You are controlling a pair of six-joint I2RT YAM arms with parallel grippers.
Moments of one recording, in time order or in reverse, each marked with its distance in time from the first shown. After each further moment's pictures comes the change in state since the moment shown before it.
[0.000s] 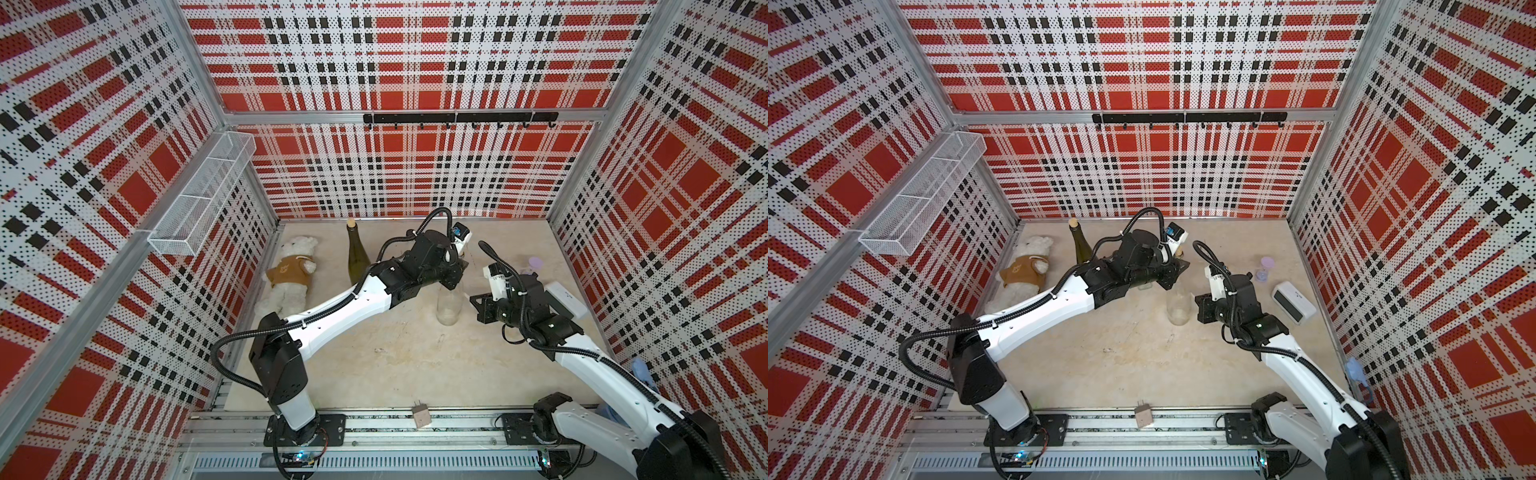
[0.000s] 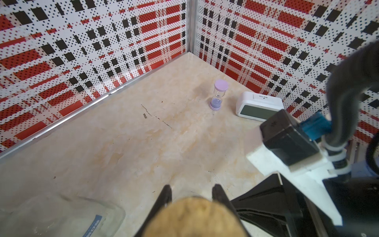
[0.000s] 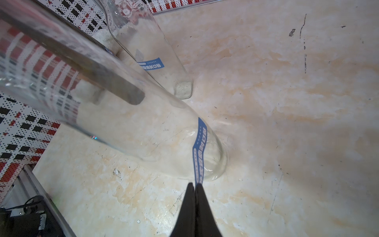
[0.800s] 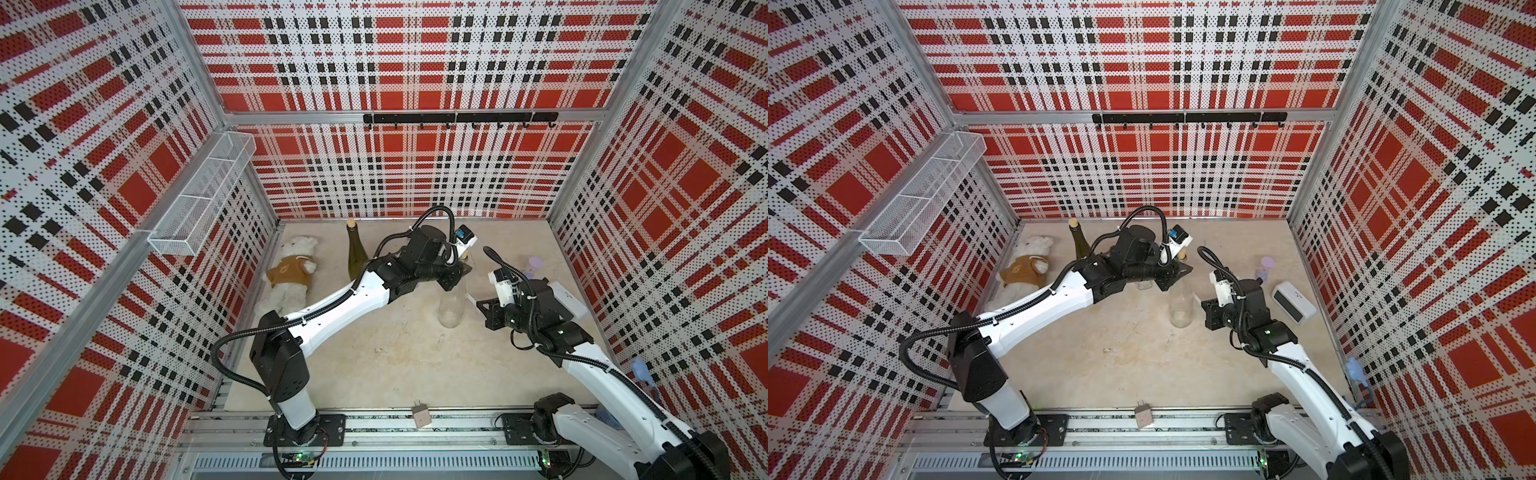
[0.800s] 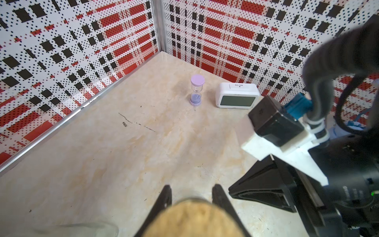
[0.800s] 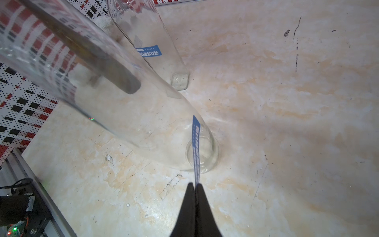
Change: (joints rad) left arm 0.043 0.016 0.029 -0.035 0.190 0.129; right arm -0.065 -0.078 -0.033 -0.071 -0.047 -0.107
